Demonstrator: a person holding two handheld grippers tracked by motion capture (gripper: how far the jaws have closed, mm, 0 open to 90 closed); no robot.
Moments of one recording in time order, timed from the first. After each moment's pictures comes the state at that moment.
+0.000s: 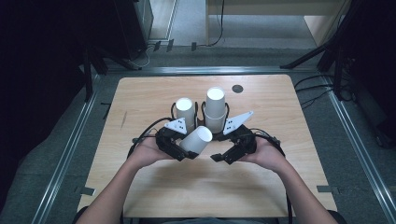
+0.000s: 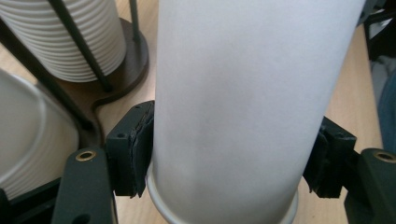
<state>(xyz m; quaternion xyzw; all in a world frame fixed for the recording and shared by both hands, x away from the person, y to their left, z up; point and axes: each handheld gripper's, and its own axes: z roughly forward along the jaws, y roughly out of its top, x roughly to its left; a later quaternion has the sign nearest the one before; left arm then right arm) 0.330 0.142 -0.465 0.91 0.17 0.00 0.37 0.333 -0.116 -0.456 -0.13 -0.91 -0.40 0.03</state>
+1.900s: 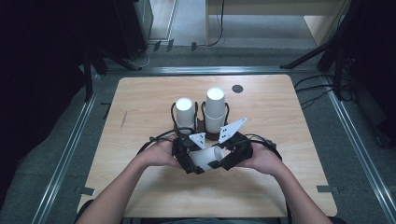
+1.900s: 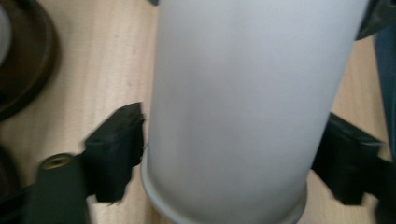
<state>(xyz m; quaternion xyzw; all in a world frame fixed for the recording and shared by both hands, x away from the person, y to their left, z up) 0.327 0.093 -0.489 0.96 0.07 -0.04 0.27 0.323 -0.107 -0.468 -0.09 -0.92 -0.38 0.05</state>
